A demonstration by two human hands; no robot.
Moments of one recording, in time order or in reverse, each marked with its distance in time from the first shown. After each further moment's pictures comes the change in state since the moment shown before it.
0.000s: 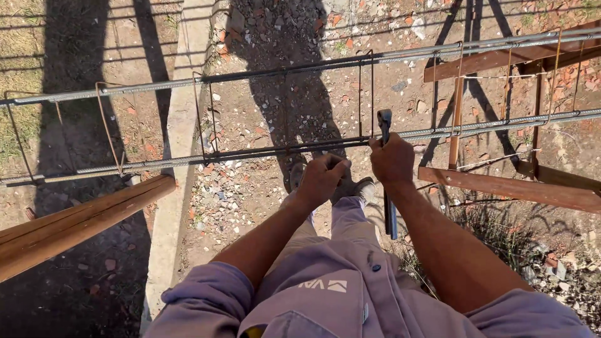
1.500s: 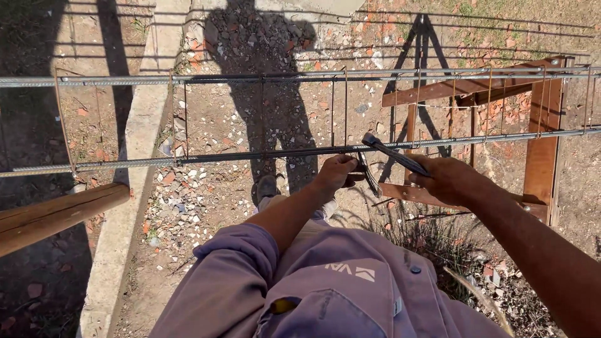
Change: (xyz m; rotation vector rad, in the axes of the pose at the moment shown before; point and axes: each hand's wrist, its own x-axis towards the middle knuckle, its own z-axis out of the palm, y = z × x) left_hand 0.056 -0.024 0.101 -0.562 -0.243 -0.229; right_hand -0.048 -0.006 -0.224 -0.447 -0.628 -0.139
